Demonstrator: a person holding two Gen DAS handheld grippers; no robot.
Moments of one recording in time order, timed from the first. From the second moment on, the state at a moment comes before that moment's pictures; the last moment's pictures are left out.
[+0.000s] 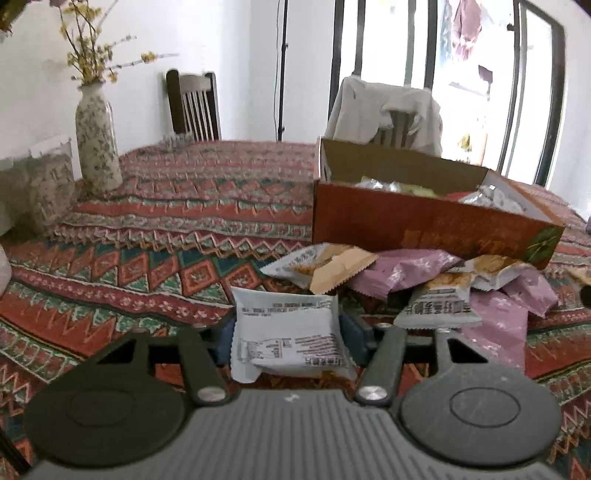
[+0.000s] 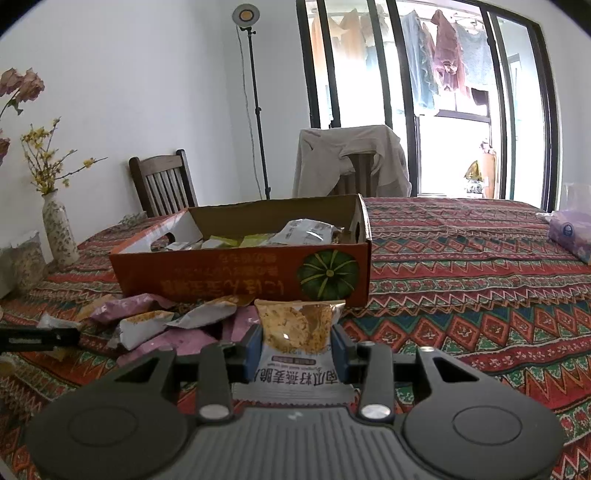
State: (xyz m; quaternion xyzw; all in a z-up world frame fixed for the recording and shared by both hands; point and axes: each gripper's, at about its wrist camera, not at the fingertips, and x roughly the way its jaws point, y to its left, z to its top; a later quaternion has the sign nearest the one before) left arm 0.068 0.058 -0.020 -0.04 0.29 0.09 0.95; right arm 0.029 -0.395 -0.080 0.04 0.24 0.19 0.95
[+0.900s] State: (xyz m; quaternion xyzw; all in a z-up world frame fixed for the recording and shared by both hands) left arm 0.115 0.011 0.039 -0.03 0.19 0.01 0.98; right arm 0.082 -0.375 -0.035 0.03 0.18 0.20 0.96
